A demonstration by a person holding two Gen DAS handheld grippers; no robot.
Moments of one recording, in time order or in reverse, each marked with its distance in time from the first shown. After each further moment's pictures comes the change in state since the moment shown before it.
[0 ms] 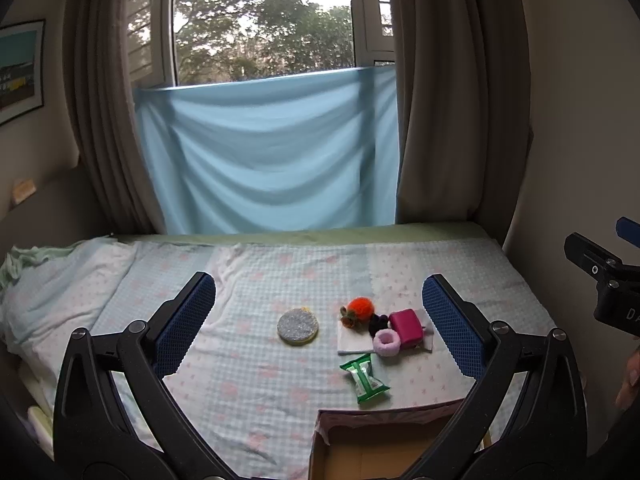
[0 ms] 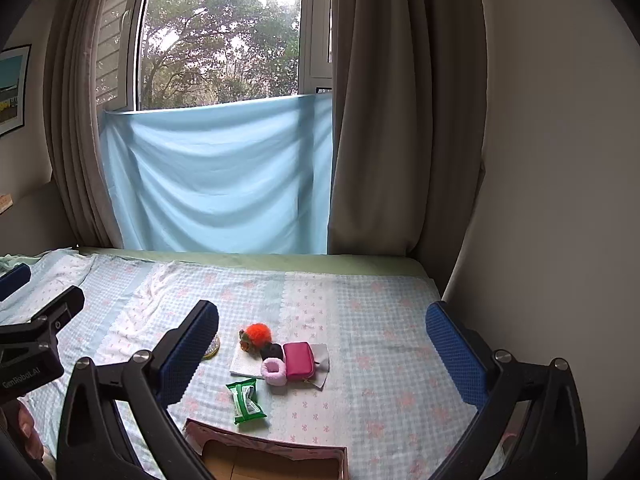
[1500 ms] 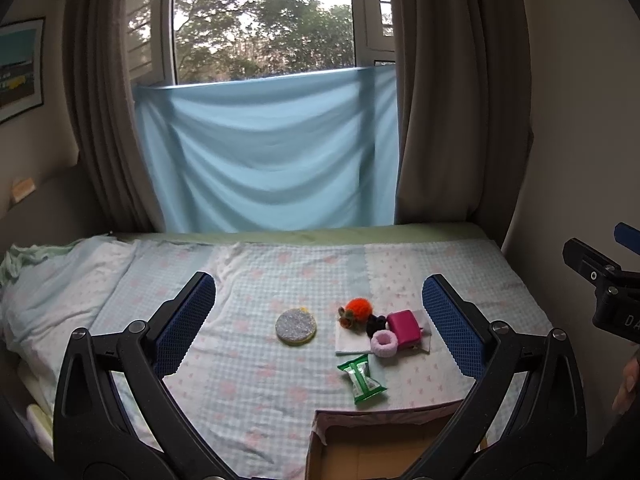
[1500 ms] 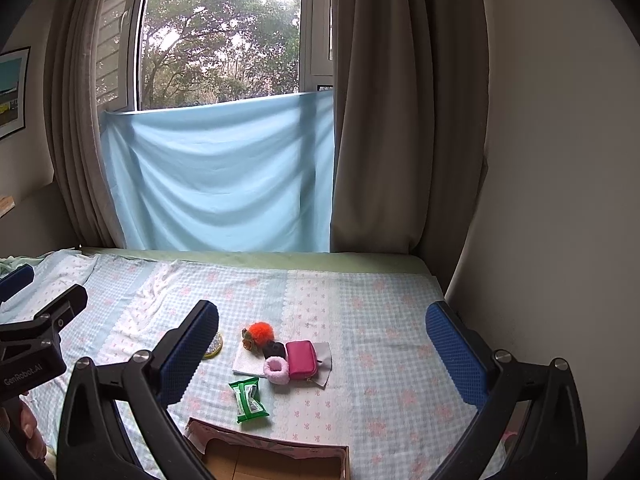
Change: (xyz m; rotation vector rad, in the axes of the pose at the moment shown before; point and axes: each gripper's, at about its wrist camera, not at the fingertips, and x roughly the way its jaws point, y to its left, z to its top) left arm -0.002 -0.002 0.005 -0.007 0.004 -0.003; right arm -0.004 0.004 0.002 0.000 0.004 0.005
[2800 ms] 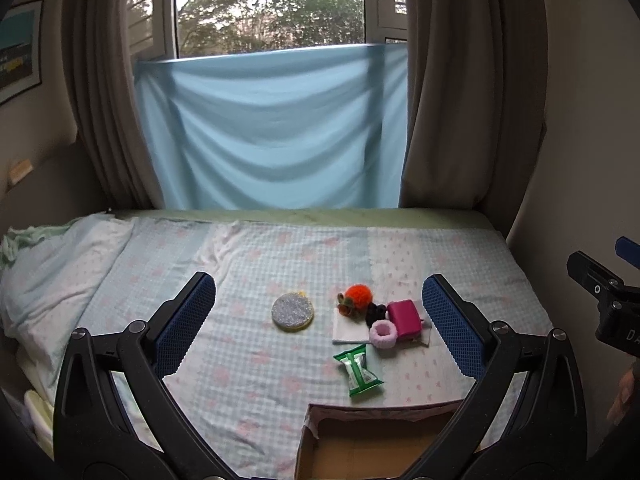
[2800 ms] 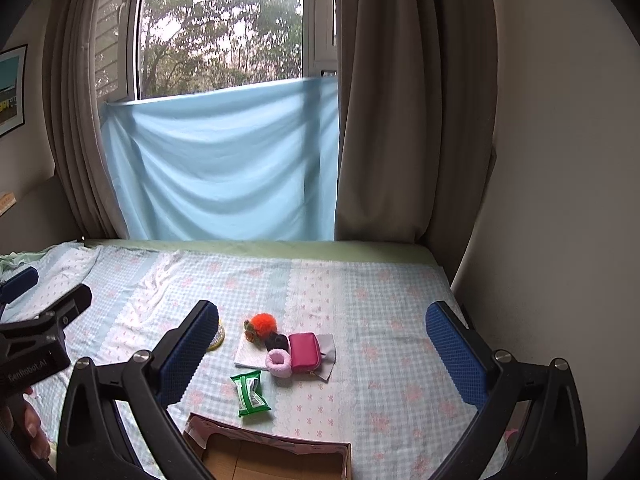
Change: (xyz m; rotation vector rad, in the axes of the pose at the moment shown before) left arm 0.042 -0.001 0.009 -0.042 0.101 0.013; right arm 0.014 0.001 0.004 0.005 0.042 0.027
